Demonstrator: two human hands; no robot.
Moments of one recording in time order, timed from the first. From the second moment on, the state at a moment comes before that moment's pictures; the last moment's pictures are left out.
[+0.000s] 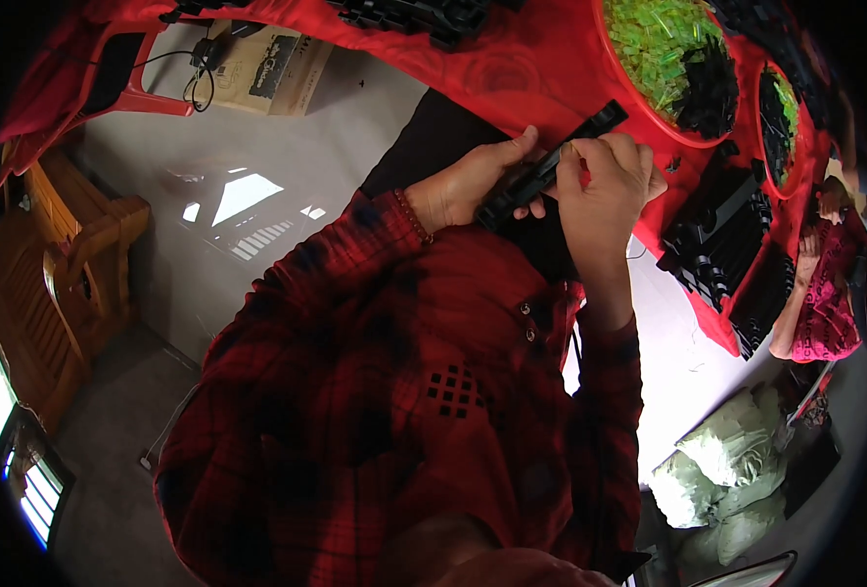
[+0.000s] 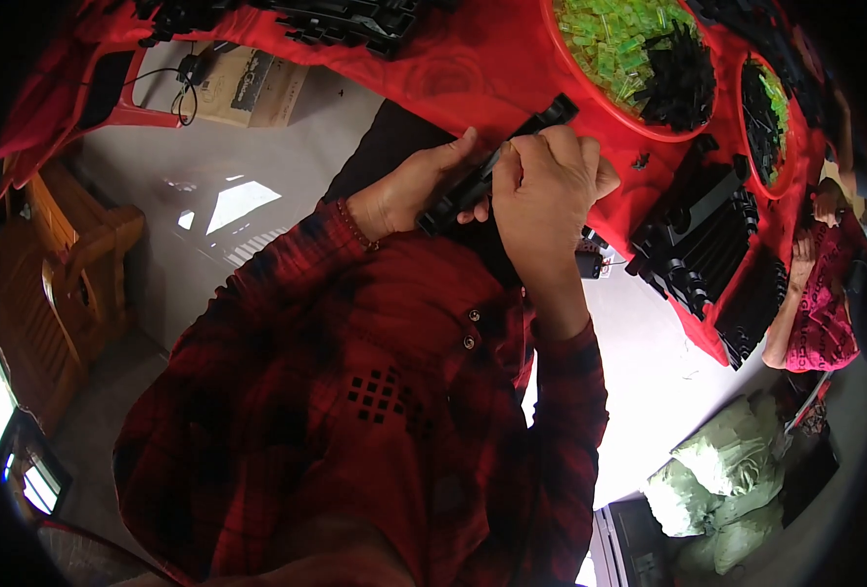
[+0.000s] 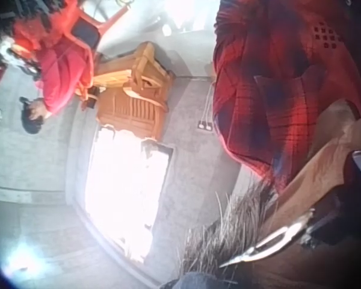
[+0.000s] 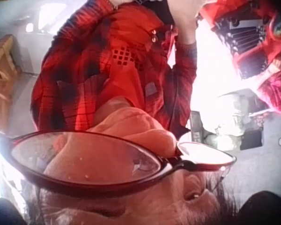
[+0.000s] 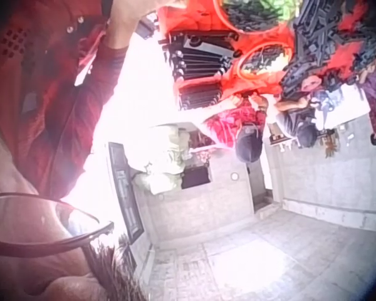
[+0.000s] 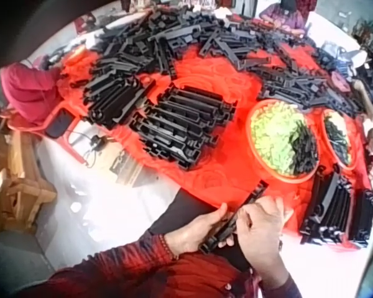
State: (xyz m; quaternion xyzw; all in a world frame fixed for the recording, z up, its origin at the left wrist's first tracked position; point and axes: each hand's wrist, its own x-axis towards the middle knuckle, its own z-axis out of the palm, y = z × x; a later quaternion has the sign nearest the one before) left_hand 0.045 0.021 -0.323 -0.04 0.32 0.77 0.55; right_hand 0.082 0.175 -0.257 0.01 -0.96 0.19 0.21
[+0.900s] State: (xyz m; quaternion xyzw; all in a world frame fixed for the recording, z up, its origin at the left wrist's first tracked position) left_hand 0.046 0.006 -0.303 -0.01 0.33 0.77 0.55; right_hand 0.096 0.177 -0.263 -0.10 -0.95 0.22 0.19
